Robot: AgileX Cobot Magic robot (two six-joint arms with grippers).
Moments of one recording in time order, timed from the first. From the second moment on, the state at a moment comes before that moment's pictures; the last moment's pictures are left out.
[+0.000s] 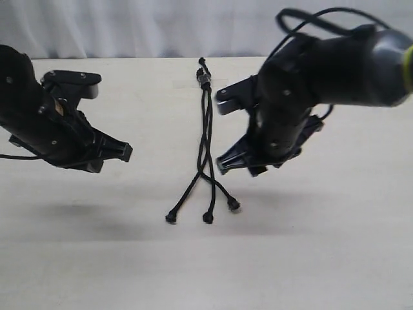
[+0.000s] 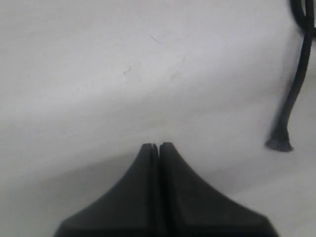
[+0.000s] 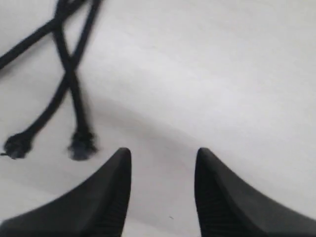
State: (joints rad) left arm -0.27 1.60 -0.90 -0.09 0.63 -0.15; right arm 0.57 1.80 -1.18 -0.24 0.84 0.36
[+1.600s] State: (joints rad) left arm 0.17 0.37 -0.36 -0.39 0.52 0.34; right arm 0.18 0.17 -0.21 -0.14 0.40 0.27
